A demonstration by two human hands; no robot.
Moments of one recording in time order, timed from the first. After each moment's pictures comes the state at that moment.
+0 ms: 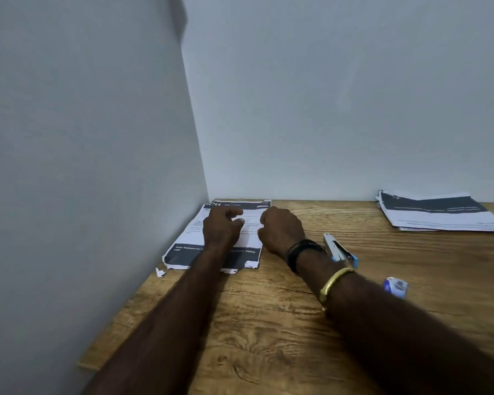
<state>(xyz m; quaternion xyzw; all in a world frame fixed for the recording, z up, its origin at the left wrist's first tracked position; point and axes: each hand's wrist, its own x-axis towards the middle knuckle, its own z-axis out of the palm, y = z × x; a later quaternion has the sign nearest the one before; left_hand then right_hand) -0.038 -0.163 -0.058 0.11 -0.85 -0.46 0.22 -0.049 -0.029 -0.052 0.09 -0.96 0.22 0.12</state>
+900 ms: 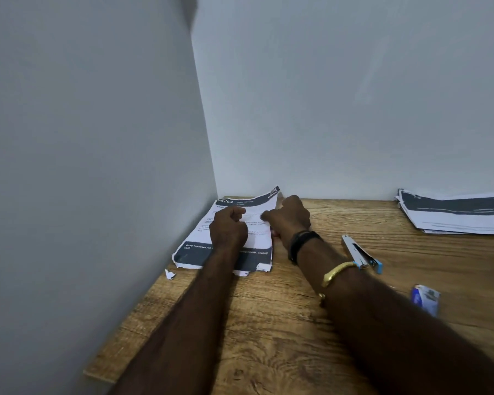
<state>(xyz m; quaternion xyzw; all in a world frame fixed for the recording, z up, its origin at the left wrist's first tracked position) -0.047 -0.172 -0.068 0.16 -0.82 -0.50 0.24 -0.079 -0.054 -0.048 -0.07 -0.81 0.57 0.07</state>
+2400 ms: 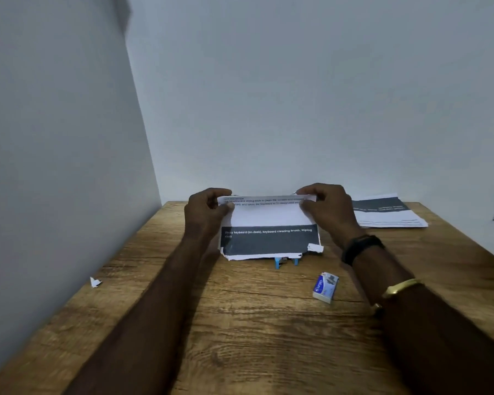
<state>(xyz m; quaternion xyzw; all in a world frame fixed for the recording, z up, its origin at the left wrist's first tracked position) -0.050 -0.094 -0.041 -0.04 -0.75 -0.60 0.26 -0.052 0.163 -0.029 0.05 -0.83 0.50 0.26</state>
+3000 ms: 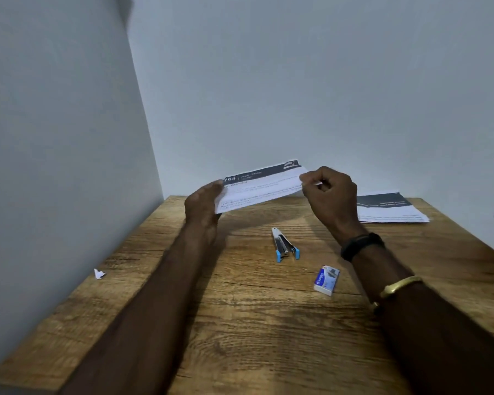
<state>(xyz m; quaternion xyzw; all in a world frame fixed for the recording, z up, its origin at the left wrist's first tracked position) -0.048 -0.086 -0.031 0.05 -0.45 -0.88 0.13 -0.037 0.152 -0.021 0.11 -0.77 0.49 0.39</state>
